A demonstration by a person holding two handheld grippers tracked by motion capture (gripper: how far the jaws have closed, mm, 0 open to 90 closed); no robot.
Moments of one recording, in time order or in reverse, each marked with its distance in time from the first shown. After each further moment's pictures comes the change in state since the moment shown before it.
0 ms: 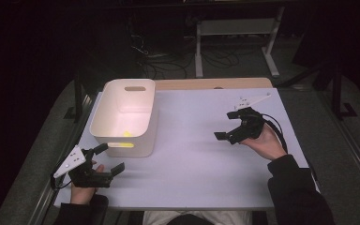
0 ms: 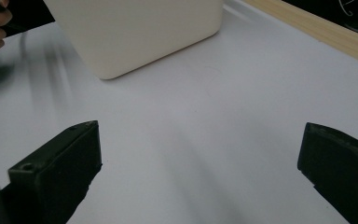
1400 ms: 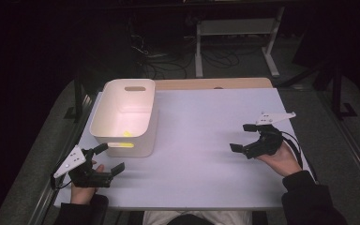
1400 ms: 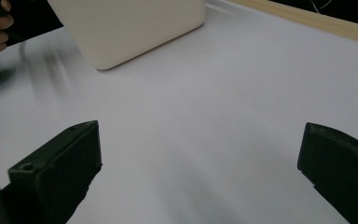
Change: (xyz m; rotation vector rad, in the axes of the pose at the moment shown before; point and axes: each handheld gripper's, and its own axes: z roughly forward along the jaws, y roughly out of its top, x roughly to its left) left arm 0.000 0.000 0.000 -0.002 0.002 -0.001; right arm 0.005 -0.057 -0.032 -0.087 -0.039 0.075
